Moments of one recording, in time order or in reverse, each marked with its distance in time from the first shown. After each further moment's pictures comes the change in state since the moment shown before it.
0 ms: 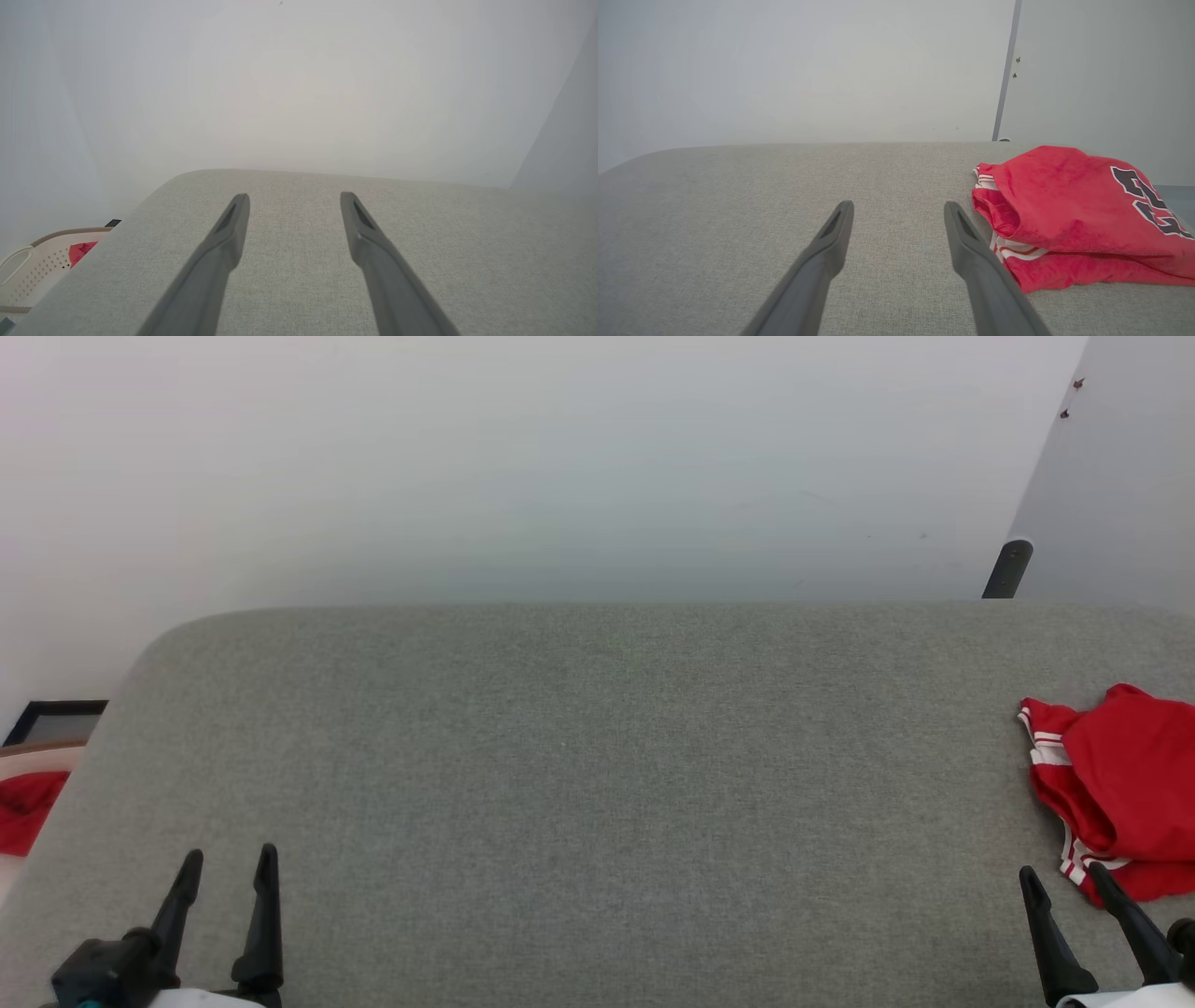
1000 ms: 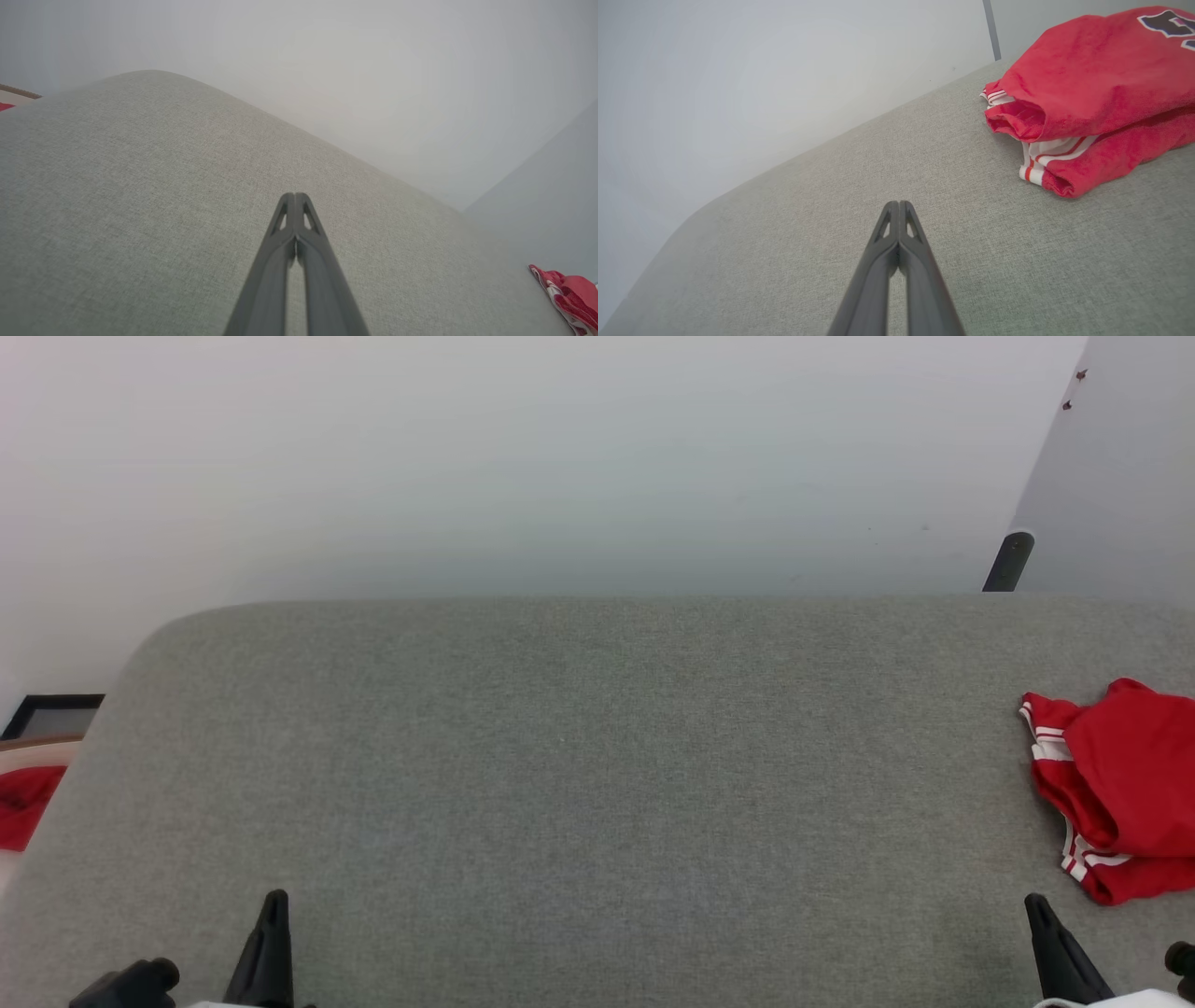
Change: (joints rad) left arm 0.012 -0.092 -0.008 0.061 -0.296 0.000 0.096; right arm 0.003 0.098 -0.023 0.060 0.296 0.000 0.077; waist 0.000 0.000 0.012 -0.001
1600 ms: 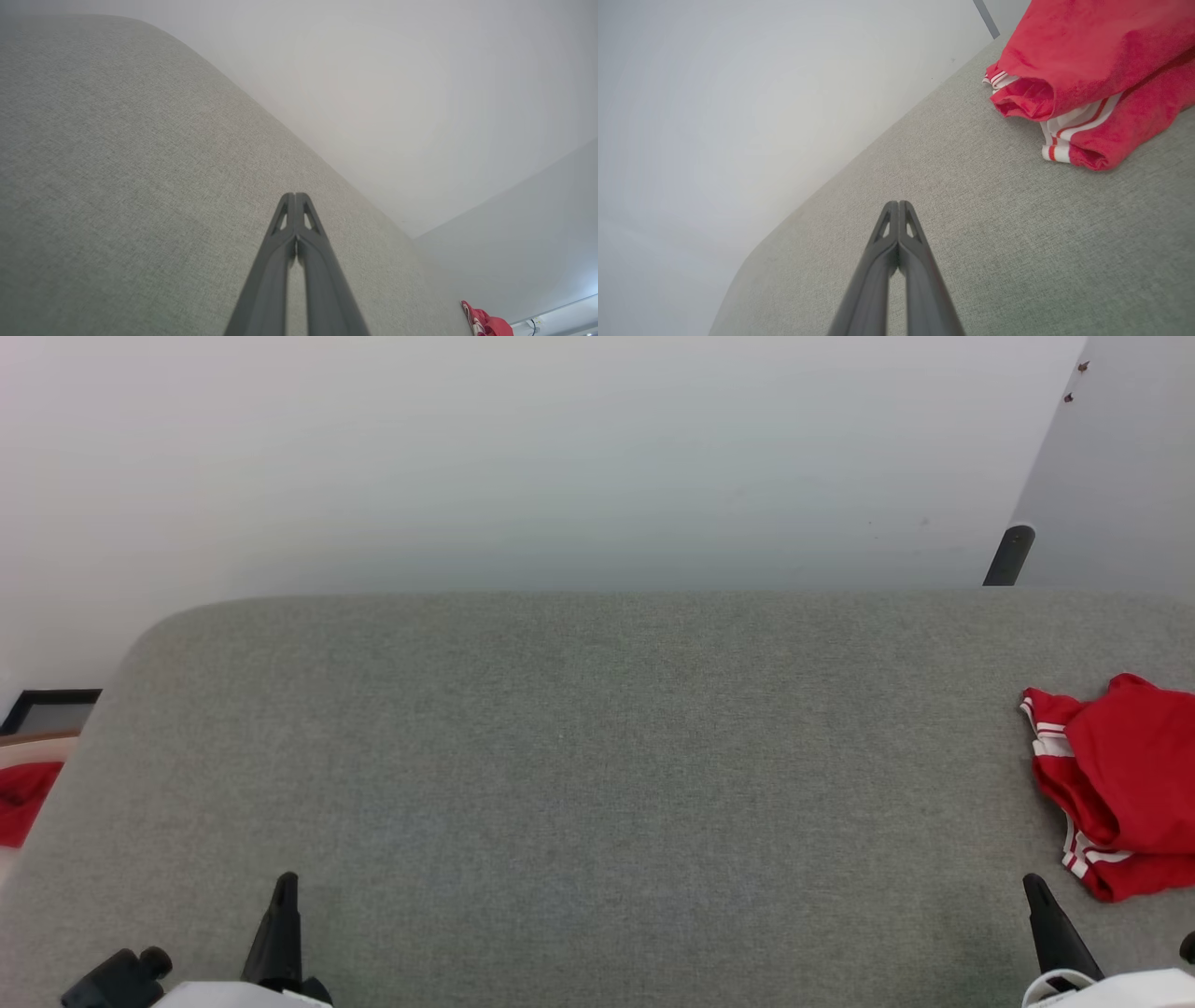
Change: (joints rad) left arm -0.038 -0.028 0.007 -0.002 -0.242 0.000 0.069; right arm -0.035 0.039 -0.033 -0.006 0.231 0.000 0.056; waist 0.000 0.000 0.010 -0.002
